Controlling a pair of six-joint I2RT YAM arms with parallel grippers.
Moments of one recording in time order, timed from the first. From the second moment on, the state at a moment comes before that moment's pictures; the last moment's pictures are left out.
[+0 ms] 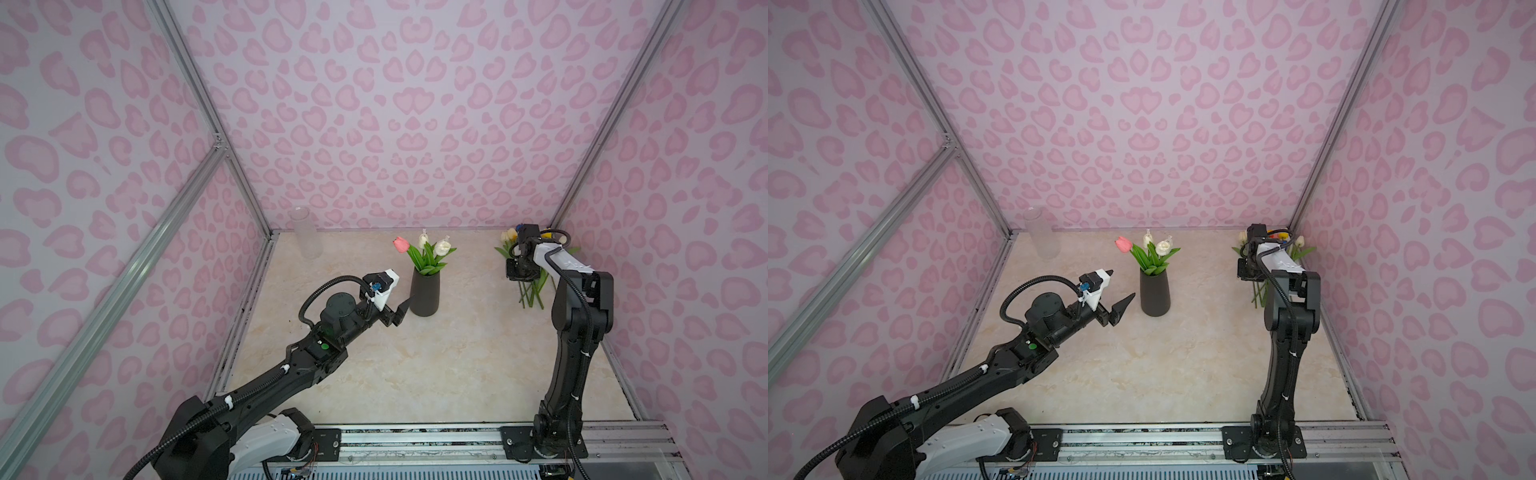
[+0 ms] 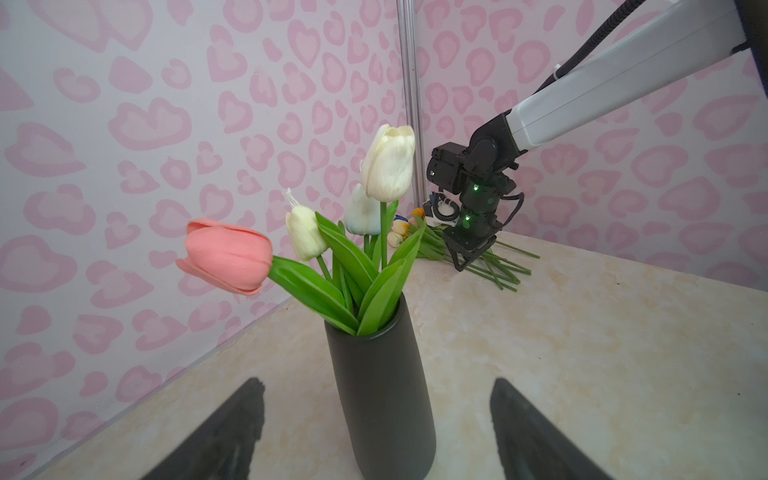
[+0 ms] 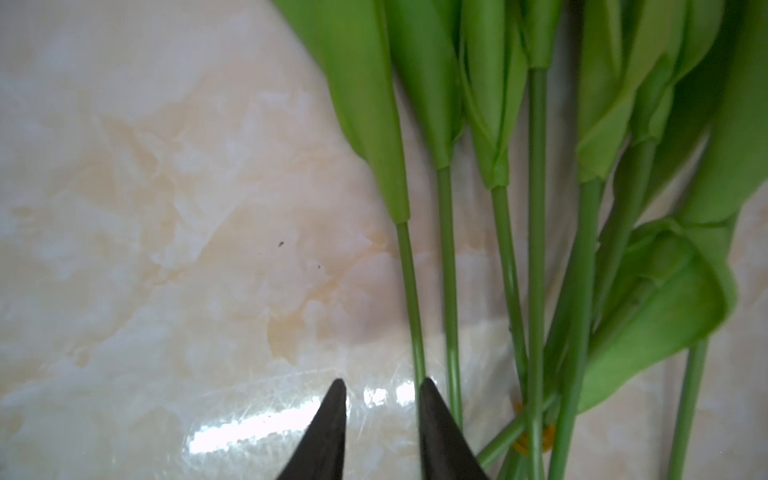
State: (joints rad) left arm -0.68 1.11 0.63 0.46 0.13 0.16; right arm -0.08 2.19 1.72 -0.79 0.11 0.08
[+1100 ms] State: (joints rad) left arm -0.68 1.08 0.61 0.43 0.09 0.16; right arm 0.01 2.15 1.70 -0.78 0.04 0.02
